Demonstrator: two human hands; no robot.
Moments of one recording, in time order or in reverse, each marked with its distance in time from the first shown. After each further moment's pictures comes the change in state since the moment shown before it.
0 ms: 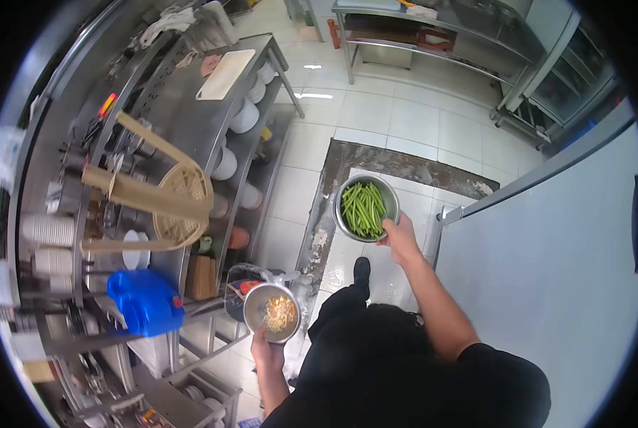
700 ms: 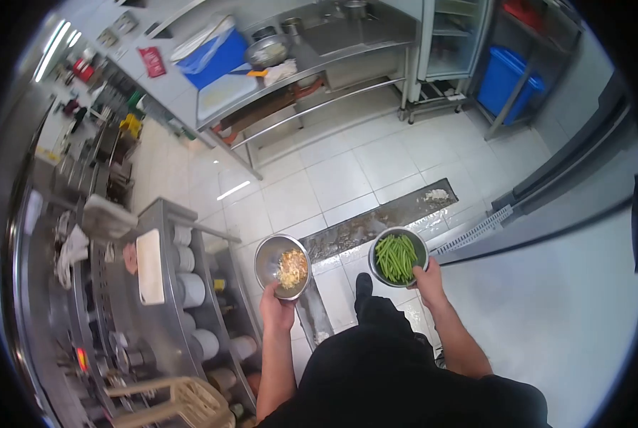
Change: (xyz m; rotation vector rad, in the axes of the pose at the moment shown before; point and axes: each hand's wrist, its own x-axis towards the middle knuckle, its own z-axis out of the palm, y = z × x) left_hand 0.243 -0.018 0.579 0.386 -0.646 -0.176; right_hand 0.137 -0.106 -0.178 0.148 0.697 -0.195
